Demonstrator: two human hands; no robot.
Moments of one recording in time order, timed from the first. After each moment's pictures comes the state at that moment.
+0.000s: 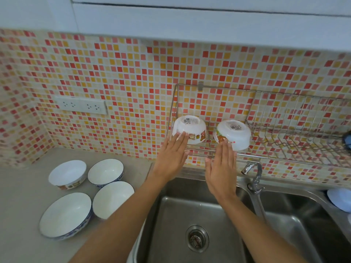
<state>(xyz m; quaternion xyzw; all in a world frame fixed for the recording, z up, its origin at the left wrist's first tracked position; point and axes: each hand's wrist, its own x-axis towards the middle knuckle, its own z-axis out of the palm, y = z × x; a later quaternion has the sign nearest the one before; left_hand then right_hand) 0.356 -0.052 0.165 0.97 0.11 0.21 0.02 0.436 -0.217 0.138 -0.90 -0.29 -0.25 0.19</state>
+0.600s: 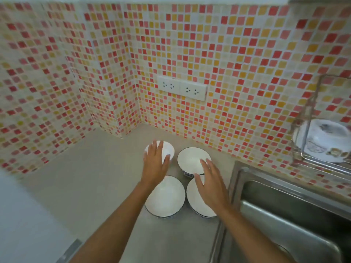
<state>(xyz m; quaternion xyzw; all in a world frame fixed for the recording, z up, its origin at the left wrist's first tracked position) 0.102 0.204 0.079 0.85 0.44 0.22 0.19 0.240 0.046 0.066 -0.82 -0.48 0.06 0.29</state>
